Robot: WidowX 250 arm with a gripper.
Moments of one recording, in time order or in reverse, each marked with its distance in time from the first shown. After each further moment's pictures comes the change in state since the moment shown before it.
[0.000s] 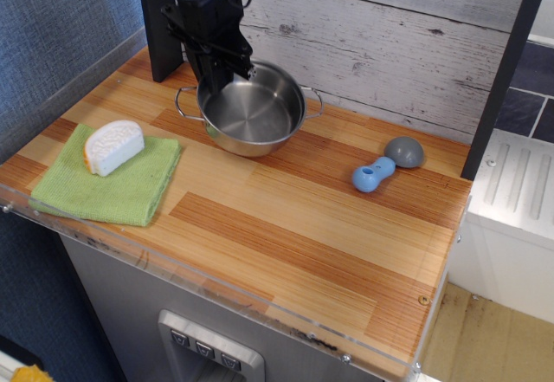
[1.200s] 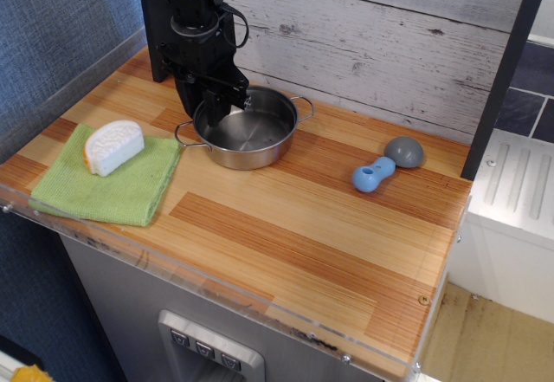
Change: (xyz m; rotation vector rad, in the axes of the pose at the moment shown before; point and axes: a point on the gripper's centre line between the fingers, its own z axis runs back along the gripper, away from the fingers) arm -0.014 0.008 -0.033 0.026 0.088 0.102
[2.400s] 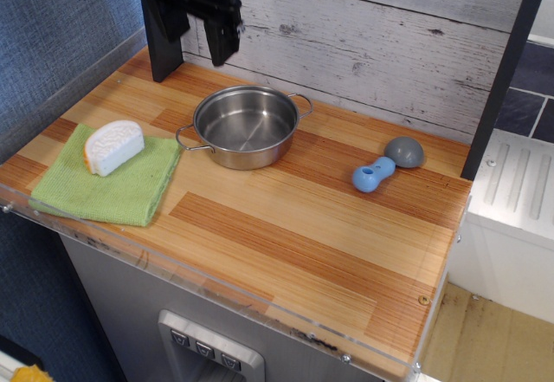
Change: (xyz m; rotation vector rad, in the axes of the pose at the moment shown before) arm 0.005 -0.001 0.091 0.025 -0.123 -0.035
